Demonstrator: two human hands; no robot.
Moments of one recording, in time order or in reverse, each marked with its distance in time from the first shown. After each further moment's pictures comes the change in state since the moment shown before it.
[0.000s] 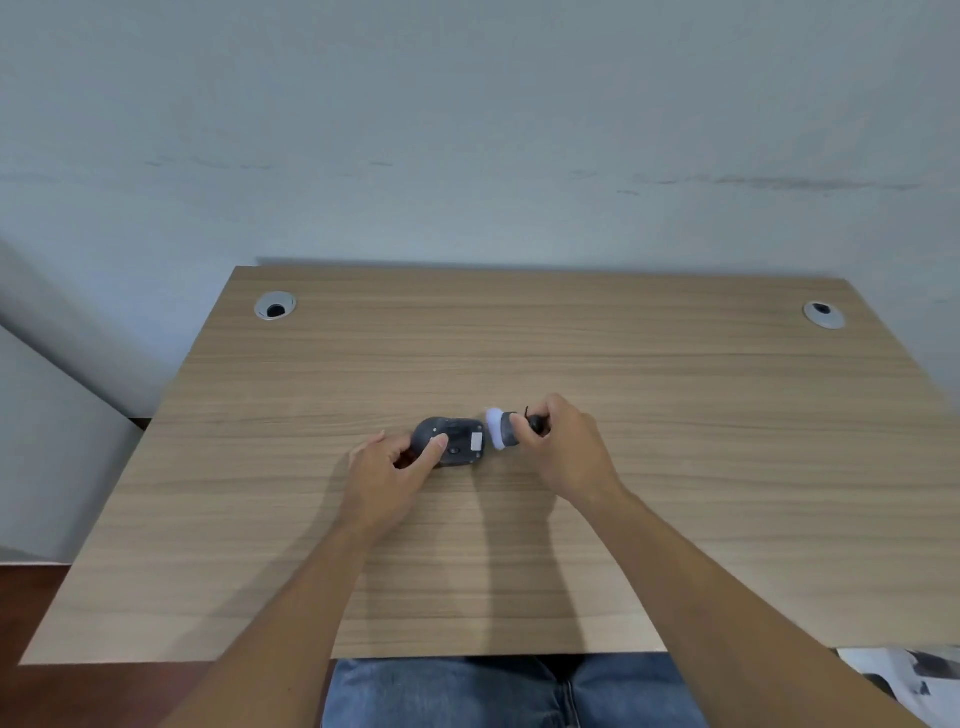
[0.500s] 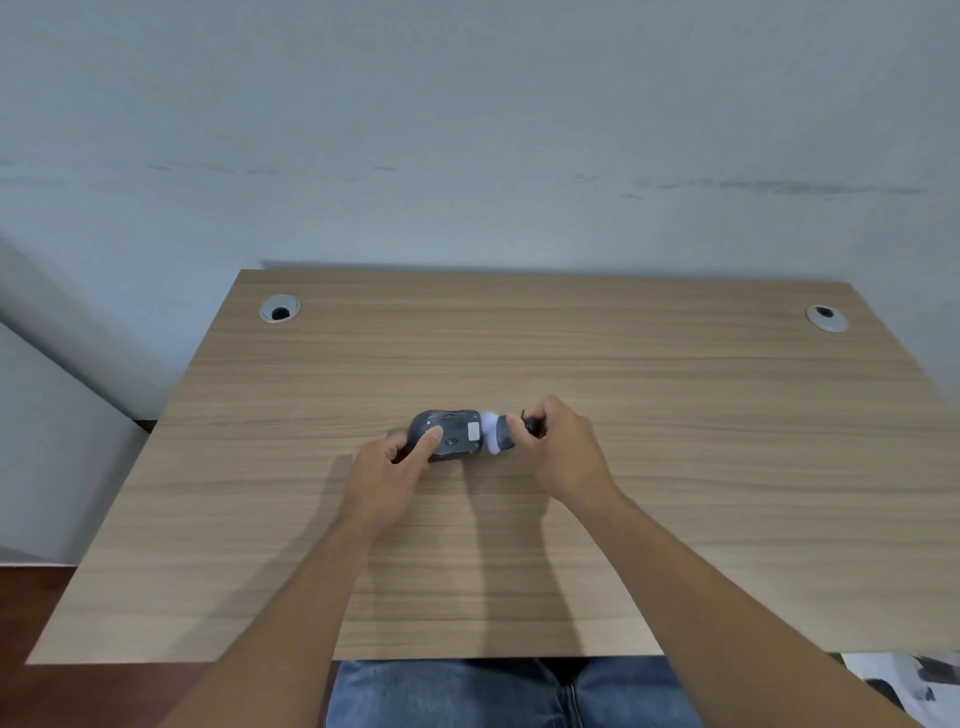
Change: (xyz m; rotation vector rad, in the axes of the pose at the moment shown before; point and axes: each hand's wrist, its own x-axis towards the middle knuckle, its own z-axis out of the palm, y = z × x) left_hand 0.002 0.000 -0.007 -0.202 -0.035 -0.125; right_hand -0.003 -0.008 0.006 0.045 0.002 -0.003
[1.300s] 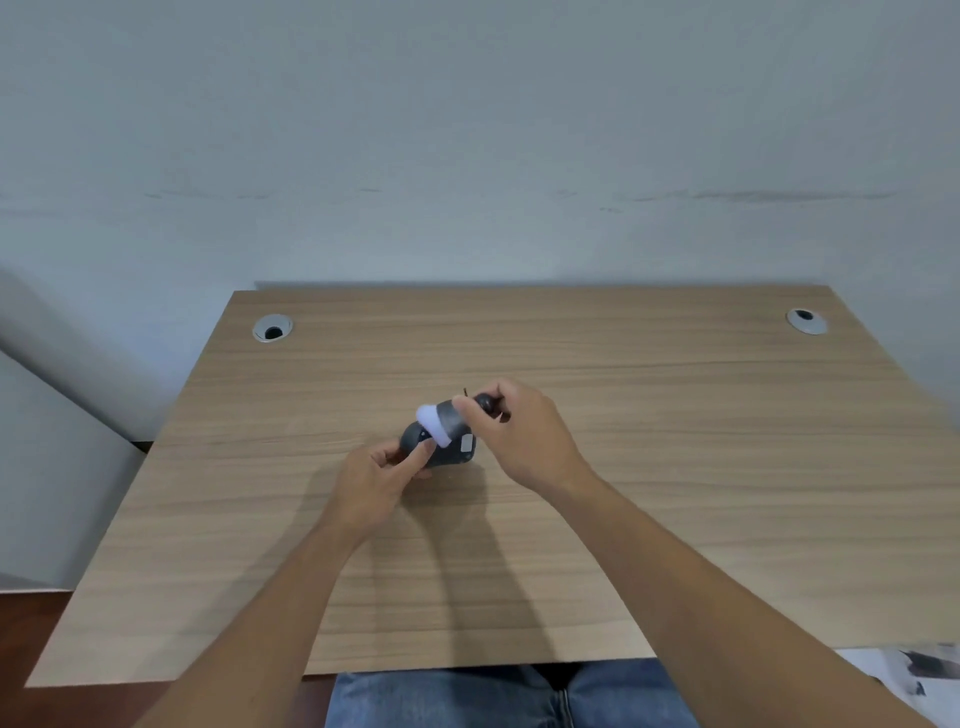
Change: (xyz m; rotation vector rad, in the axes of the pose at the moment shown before) left_hand -0.009 0.036 -0.009 -0.122 -0.123 0.009; right_hand -0.004 -0.053 -0.013 0.089 -0.058 -0.170
